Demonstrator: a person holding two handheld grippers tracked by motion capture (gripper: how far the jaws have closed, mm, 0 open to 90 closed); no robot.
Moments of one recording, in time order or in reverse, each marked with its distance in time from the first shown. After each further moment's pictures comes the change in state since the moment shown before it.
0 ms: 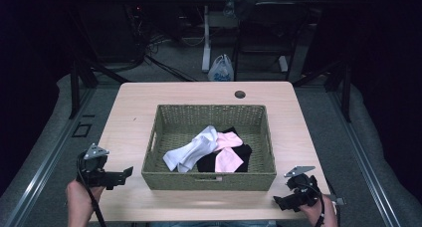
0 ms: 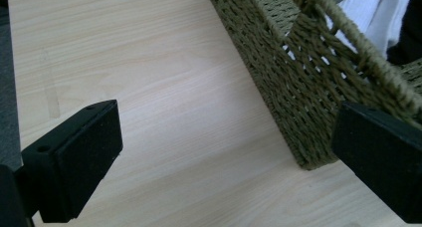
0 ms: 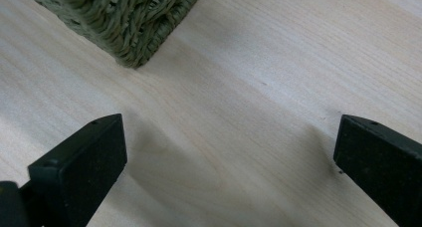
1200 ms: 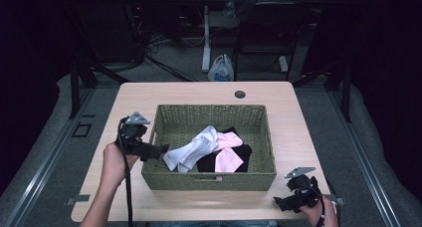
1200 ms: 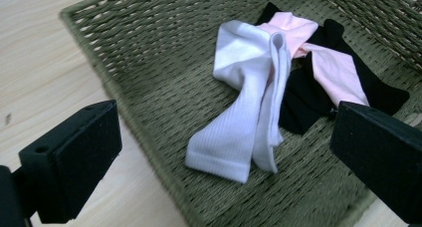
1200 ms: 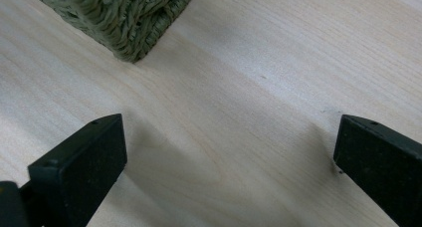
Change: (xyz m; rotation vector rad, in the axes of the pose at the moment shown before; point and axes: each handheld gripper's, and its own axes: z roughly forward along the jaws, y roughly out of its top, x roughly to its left) left arm -0.066 0.110 0.027 0.009 -0.183 0.188; right arm 0.000 -0.002 0.000 0.000 -0.005 0.007
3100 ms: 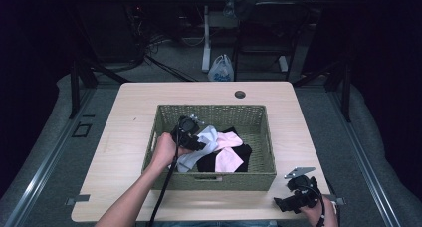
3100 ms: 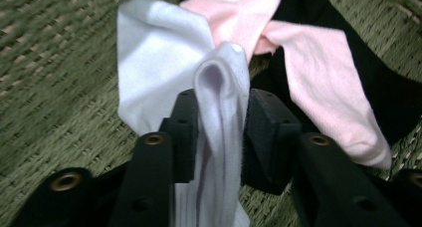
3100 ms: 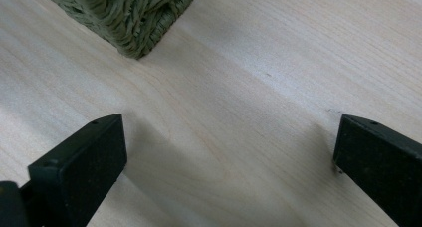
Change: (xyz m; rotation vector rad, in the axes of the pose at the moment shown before) left arm -0.041 0.042 0.132 0.257 -0.153 0.131; right arm 0.001 -0.001 0.000 0.004 0.005 -0.003
